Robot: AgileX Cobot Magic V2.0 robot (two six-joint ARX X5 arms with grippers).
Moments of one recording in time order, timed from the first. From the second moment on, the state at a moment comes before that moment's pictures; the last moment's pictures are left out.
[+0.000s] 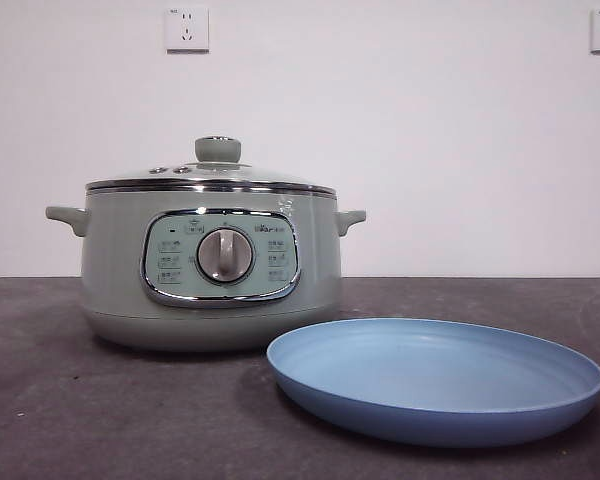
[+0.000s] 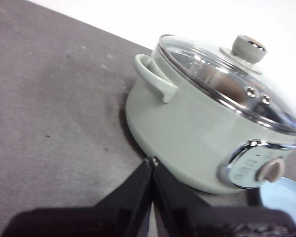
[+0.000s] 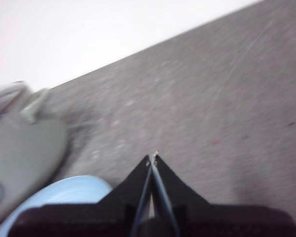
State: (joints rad) left arm 0.03 0.00 0.05 -0.22 0.30 -0.41; right arm 0.04 0.00 0.03 -0.19 -0.14 0.38
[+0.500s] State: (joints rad) left arm 0.03 0.20 0.41 -0.44 0.45 -0.39; right arm 0.04 0.29 0.43 -0.42 -0.33 0.39
